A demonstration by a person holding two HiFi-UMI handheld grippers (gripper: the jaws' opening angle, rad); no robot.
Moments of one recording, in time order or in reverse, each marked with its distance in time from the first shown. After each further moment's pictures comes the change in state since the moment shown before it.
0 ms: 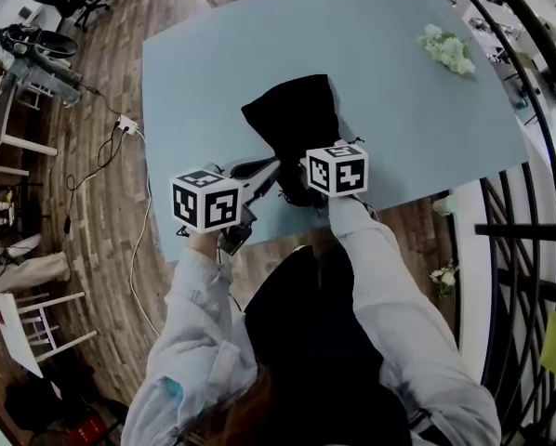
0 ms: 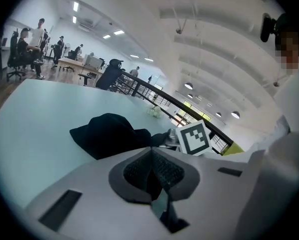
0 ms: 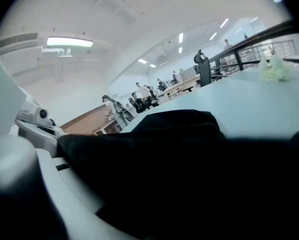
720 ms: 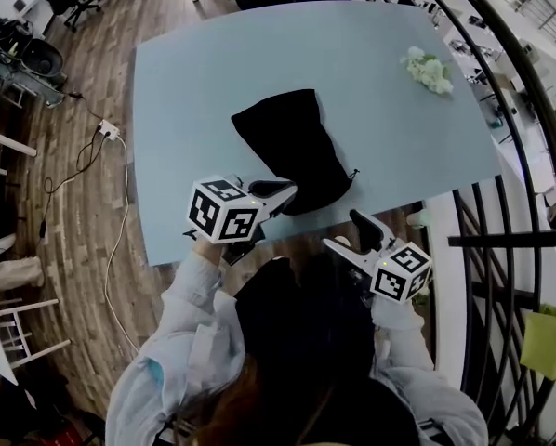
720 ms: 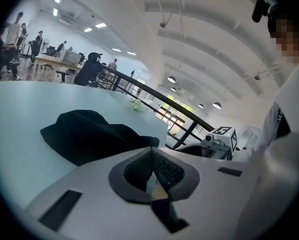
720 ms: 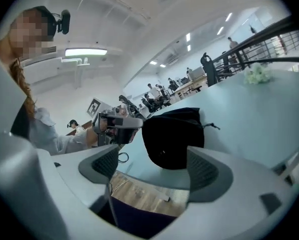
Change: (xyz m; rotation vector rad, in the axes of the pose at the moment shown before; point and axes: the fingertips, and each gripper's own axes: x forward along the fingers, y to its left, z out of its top) left arm 0.019 -0.055 -0.024 0.098 0.073 -0.174; right arm -0.211 0.037 -0.070 0.003 0.017 0.170
